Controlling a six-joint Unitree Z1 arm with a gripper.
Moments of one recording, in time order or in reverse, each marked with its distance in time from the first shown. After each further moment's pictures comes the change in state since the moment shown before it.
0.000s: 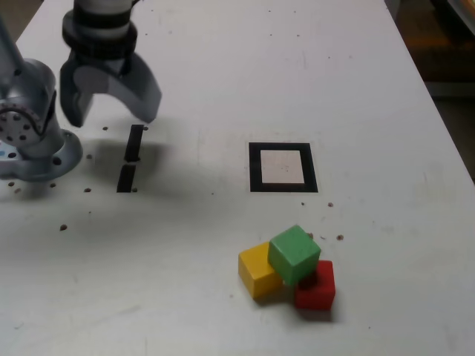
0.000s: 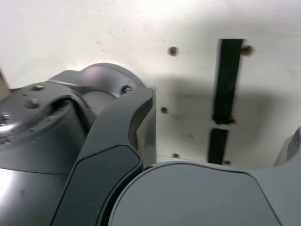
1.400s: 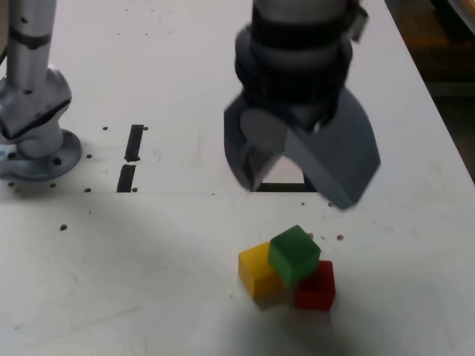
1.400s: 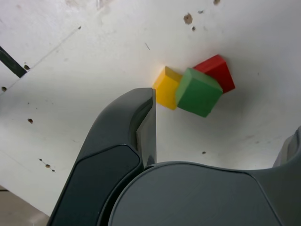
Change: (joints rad) arm -0.665 0.639 -1.243 0.405 -0.023 -0.122
